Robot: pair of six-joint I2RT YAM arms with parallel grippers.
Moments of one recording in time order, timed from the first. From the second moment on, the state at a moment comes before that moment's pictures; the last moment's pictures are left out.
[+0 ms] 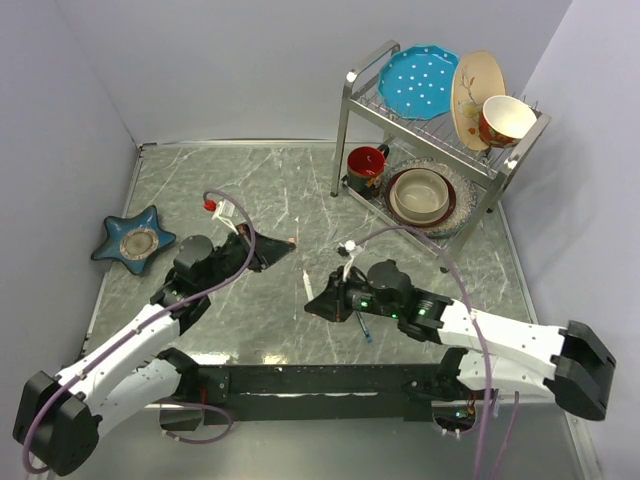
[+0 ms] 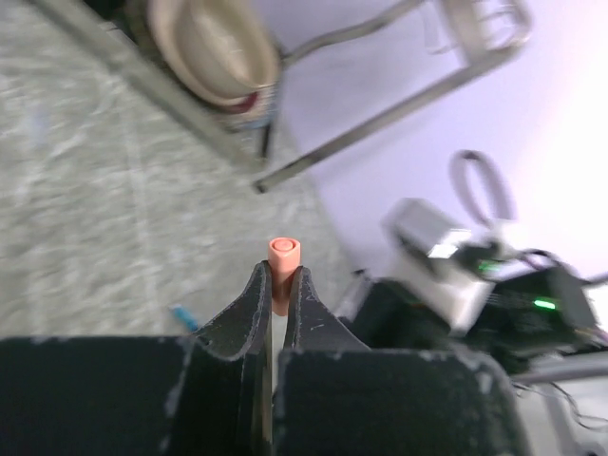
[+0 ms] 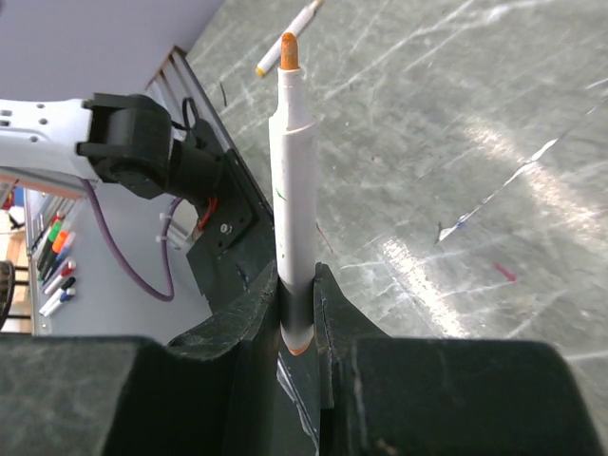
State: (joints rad) left arm -0.54 0.88 0.52 0.33 0.33 -0.93; right arm 1.01 1.02 0.55 0.16 -0.20 0.62
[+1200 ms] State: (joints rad) left arm -0.57 0.70 0.44 0.42 0.34 -0.96; right arm 1.10 1.11 0.62 0.25 -0.11 0.67
